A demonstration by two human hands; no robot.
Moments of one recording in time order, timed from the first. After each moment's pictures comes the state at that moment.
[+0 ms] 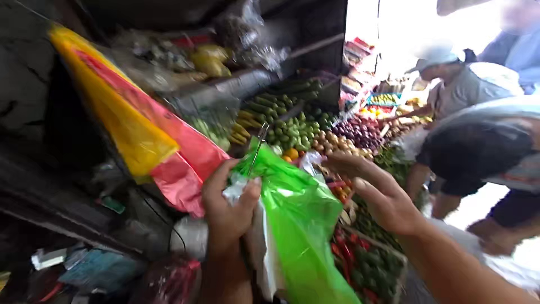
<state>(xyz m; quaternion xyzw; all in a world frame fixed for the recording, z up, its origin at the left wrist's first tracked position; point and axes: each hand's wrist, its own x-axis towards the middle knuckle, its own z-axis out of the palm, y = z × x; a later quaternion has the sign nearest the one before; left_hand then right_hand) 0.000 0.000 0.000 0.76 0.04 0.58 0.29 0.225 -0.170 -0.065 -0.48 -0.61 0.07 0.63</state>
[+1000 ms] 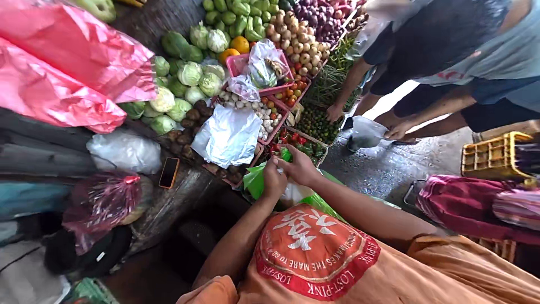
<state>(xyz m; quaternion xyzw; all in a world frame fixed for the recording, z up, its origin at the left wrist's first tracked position) 0.074 -0.147 -0.379 0.78 0.32 0.22 0.50 0.188 -0.216 -0.327 -0.79 -0.32 0.37 0.37</state>
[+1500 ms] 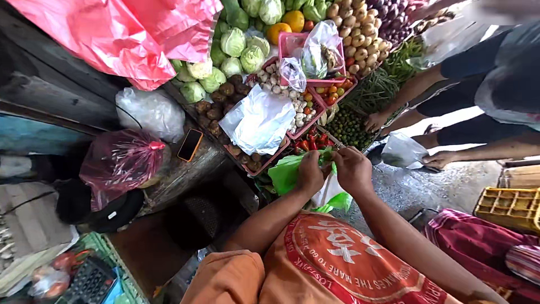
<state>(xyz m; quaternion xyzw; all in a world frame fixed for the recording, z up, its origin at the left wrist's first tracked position) 0.089 -0.110 -0.393 0.79 0.34 0.14 0.50 0.186 -0.188 -0.336 -0.86 -0.35 0.14 0.34</state>
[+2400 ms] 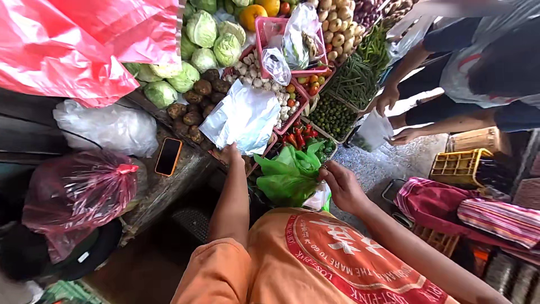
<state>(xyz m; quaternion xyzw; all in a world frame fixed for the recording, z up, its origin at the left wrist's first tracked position) 0.019 0.094 -0.550 0.34 0.71 0.25 0.57 0.153 -0.191 -0.328 -0.78 -0.43 0.27 0.37</state>
